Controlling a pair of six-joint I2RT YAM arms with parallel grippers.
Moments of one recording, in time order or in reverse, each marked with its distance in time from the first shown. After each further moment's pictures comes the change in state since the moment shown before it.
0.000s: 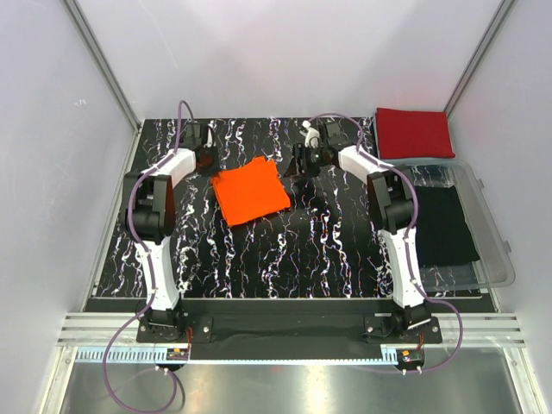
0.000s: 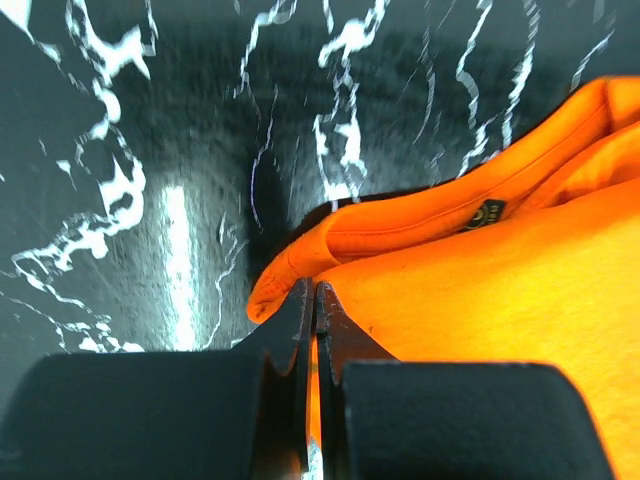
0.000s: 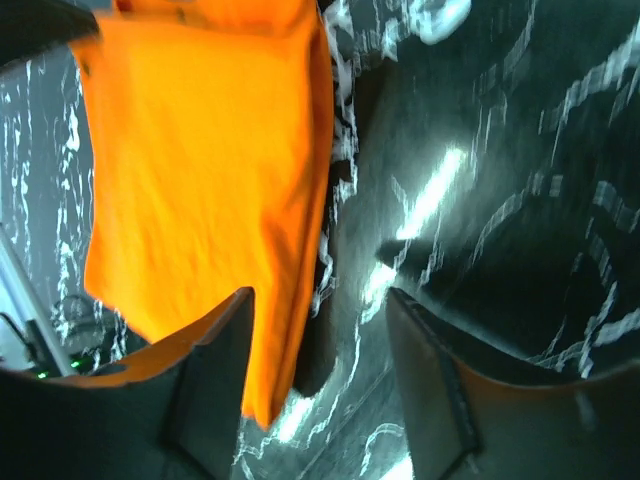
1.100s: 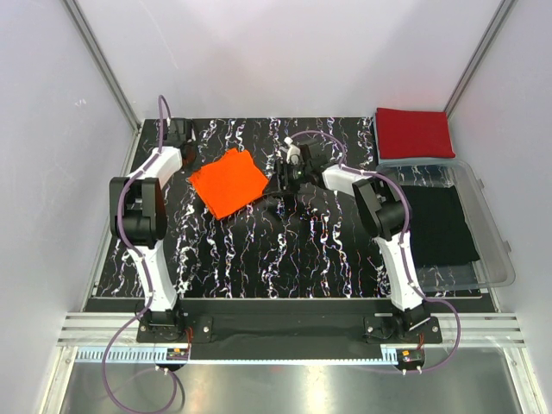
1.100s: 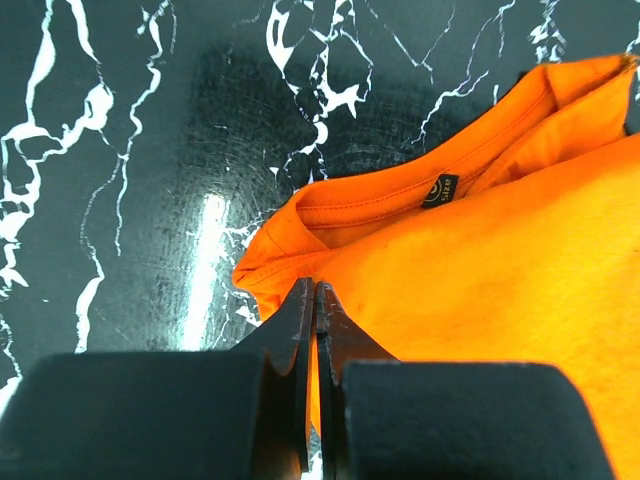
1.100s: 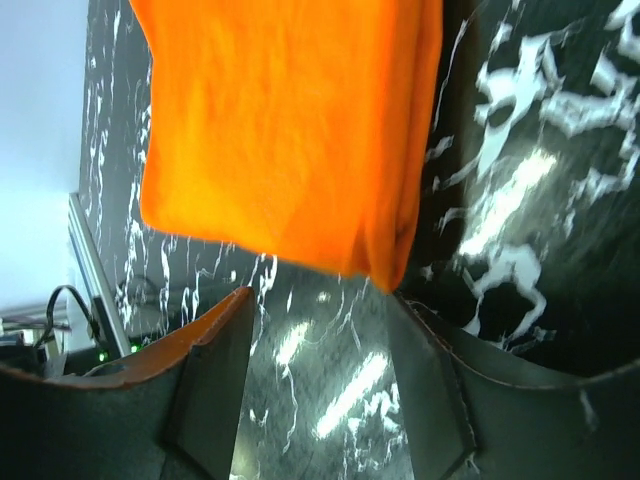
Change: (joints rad) left arm 0.083 -0.074 -0.006 -0.026 -0.163 -0.035; right arm 0.131 -0.064 -0.275 0.342 -0.064 0.206
